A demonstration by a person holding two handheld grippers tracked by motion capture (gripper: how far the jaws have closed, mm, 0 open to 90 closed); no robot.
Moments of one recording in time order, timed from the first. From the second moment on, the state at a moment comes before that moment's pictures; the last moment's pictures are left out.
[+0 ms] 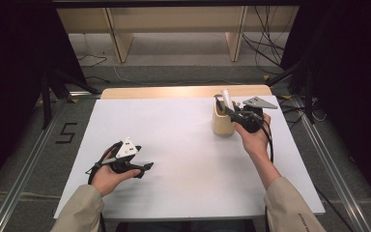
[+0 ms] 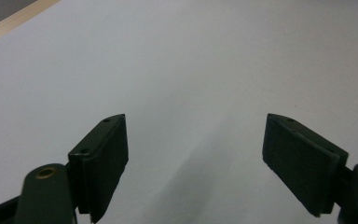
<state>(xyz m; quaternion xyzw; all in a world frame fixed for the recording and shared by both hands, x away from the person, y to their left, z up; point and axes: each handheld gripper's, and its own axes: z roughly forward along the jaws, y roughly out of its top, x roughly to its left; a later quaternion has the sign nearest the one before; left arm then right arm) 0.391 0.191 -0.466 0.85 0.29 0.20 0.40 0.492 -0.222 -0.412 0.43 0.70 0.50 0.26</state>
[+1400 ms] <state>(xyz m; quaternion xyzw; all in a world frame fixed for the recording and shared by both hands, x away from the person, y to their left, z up) 0.392 0.191 -0.465 0.85 0.28 0.20 0.40 0.509 -0.215 -0.417 0.44 0.70 0.49 0.26</state>
